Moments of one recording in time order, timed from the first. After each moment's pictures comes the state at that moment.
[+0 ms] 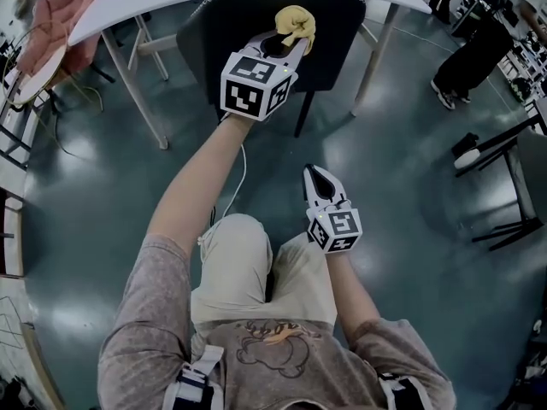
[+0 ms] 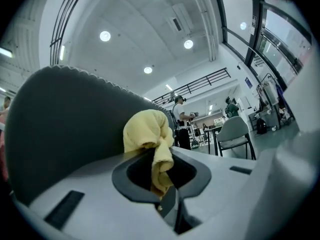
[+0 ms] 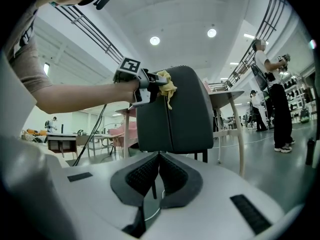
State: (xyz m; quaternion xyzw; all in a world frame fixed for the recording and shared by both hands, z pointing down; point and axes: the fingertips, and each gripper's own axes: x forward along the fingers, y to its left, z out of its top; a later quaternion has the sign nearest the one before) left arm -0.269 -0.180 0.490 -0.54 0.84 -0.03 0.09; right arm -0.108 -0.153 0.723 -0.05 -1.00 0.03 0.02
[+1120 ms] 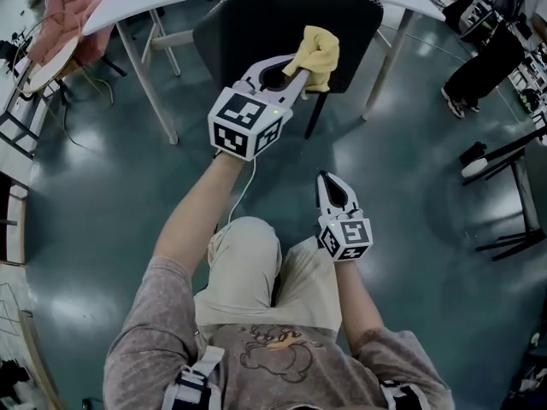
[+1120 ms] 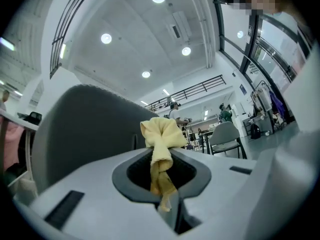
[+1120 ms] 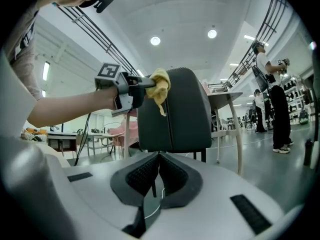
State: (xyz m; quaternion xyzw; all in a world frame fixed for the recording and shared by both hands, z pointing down) left arm -0.226 -0.131 0.513 -0.57 0.82 -0.01 0.11; right arm -0.096 -0.151 0.724 -0.05 -1.00 0.03 0.02
